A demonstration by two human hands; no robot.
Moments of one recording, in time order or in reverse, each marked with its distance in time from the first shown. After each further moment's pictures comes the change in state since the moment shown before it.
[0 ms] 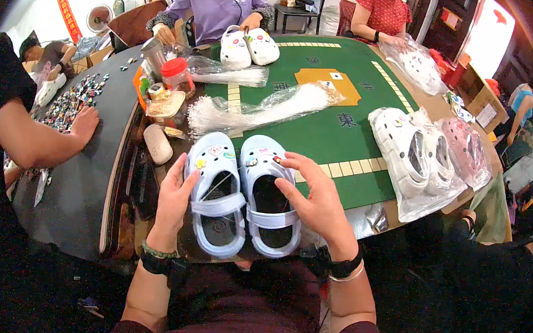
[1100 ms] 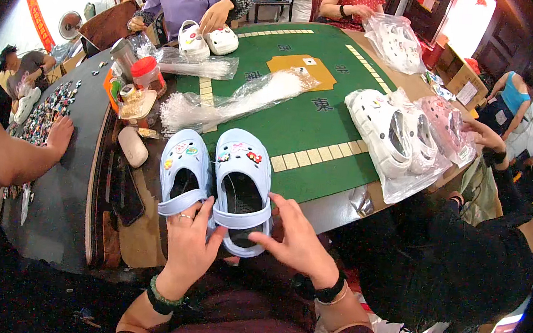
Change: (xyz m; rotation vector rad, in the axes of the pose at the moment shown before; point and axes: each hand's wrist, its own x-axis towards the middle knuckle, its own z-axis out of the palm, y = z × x) left_hand -0.093 0.030 0.043 1.121 -0.273 0.601; right_hand -0.079 0.003 0.017 -0.088 -0.090 0.199
